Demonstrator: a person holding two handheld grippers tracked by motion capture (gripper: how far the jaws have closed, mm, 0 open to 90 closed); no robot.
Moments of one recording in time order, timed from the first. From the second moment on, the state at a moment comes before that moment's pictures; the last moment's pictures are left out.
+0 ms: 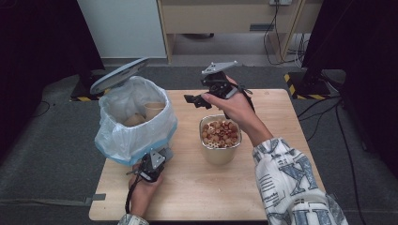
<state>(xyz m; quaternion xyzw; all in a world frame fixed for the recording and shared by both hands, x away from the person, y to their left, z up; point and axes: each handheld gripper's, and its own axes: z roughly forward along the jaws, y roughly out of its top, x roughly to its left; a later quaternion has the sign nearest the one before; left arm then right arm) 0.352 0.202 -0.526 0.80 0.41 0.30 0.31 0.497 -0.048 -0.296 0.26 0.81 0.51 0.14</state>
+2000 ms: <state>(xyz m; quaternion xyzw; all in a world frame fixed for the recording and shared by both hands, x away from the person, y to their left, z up) 0.331 0.179 -0.509 0.81 0.40 0.23 0.36 0.464 -0.254 -0.412 0.49 0.71 0.43 0.25</state>
